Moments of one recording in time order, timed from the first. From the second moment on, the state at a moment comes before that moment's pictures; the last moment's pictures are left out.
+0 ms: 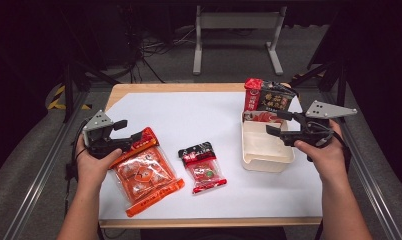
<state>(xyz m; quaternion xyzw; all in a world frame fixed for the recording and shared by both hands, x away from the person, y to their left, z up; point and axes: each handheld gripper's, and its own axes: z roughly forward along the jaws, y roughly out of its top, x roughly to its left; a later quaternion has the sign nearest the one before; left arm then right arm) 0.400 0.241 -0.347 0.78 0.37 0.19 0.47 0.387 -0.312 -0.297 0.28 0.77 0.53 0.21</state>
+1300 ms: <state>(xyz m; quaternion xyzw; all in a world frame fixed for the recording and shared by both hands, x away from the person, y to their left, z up) 0.434 0.317 -0.433 0.71 0.58 0.12 0.38 0.392 -0.304 -0.309 0.28 0.78 0.53 0.19</state>
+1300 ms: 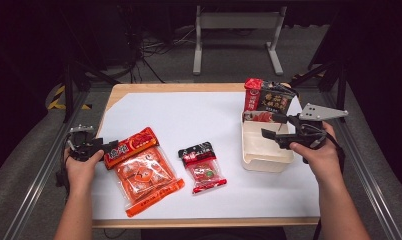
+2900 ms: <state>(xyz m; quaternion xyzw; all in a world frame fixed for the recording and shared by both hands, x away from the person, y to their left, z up) 0.433 0.310 -0.440 0.71 0.57 0.02 0.41 0.397 -0.284 -0.321 0.27 0.80 0.51 0.17</state>
